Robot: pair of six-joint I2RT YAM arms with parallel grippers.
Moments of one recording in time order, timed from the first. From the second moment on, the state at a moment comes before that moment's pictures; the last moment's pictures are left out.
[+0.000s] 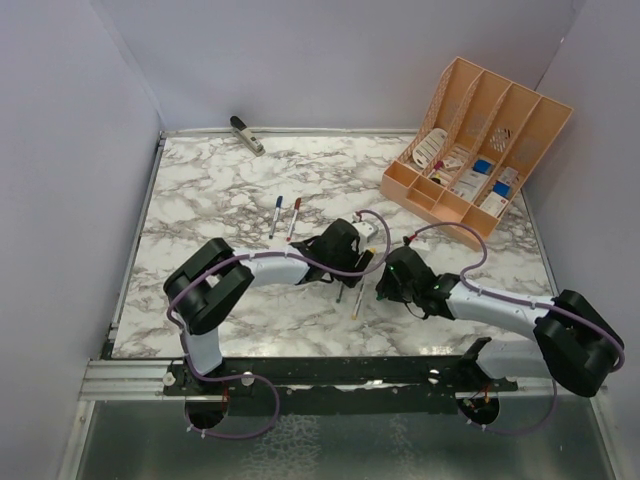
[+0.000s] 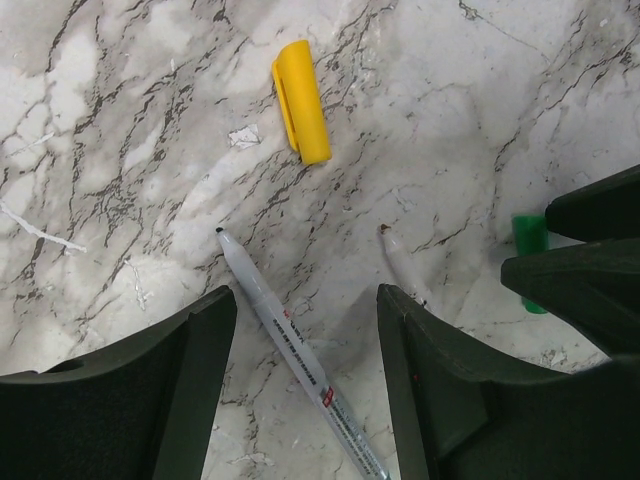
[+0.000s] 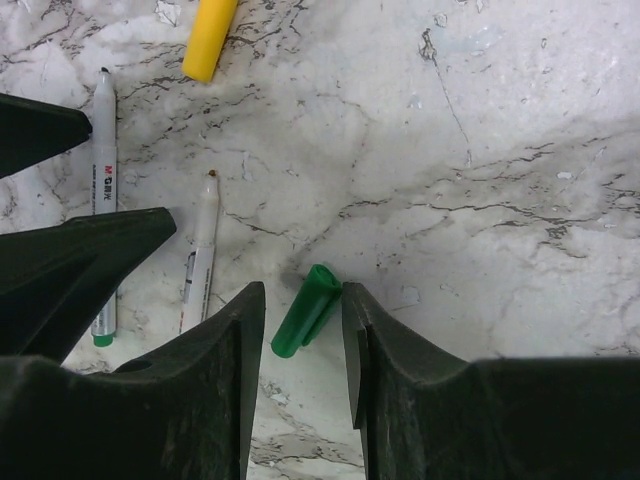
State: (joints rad) left arm -0.87 1.81 0.99 0.00 0.06 -0.17; right arm 0.77 1.25 0.48 -0.13 0.28 0.86
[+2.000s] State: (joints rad) left arm -0.87 1.72 0.86 0.00 -0.05 -0.29; right arm 0.86 1.40 0.63 -0.31 0.40 1.02
